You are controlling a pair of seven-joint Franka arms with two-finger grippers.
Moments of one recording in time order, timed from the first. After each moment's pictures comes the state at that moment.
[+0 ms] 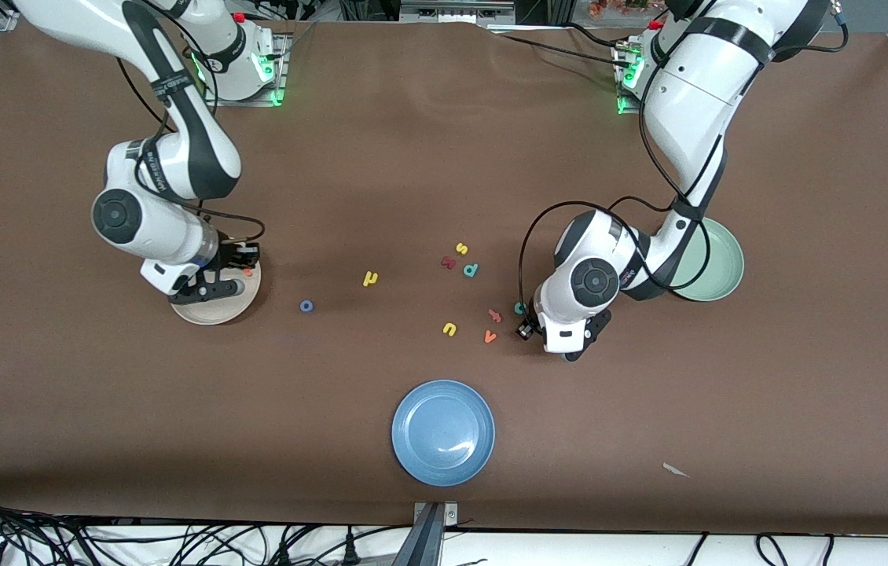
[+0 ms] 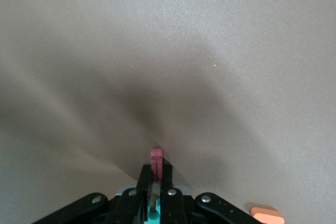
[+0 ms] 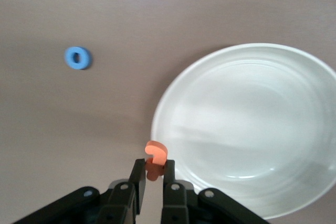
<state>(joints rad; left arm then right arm) -0.30 0.82 -0.20 -1.54 -0.02 2.31 -1.28 0.06 0.33 0.12 -2.08 0.06 2.26 -0.05</state>
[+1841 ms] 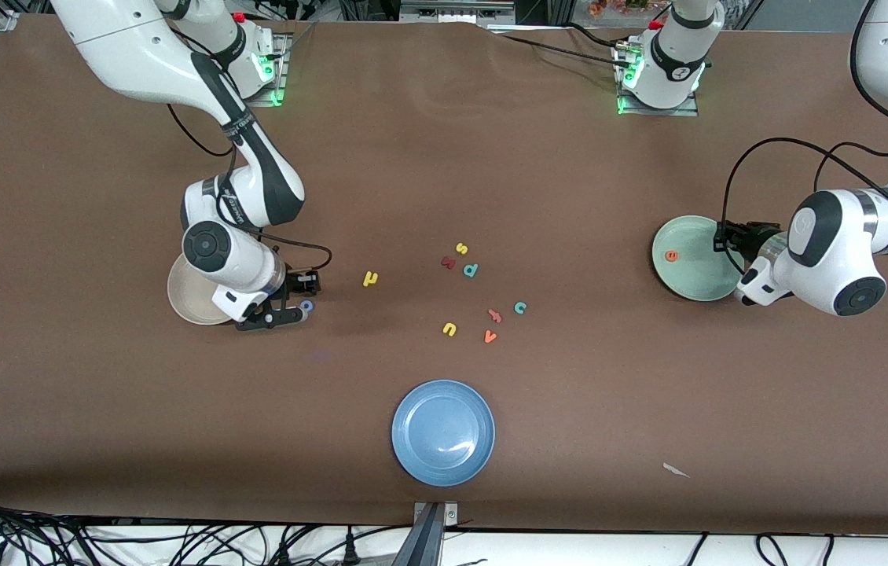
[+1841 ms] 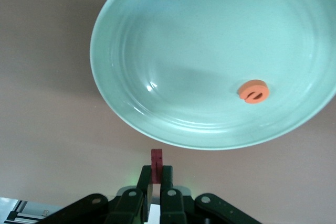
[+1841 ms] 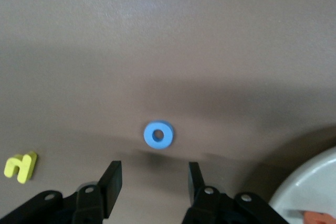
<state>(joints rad) 0.30 0.50 -0.19 -1.89 0.08 1.65 -0.20 0.23 0.57 0.13 -1.87 0.03 2.37 0.16</state>
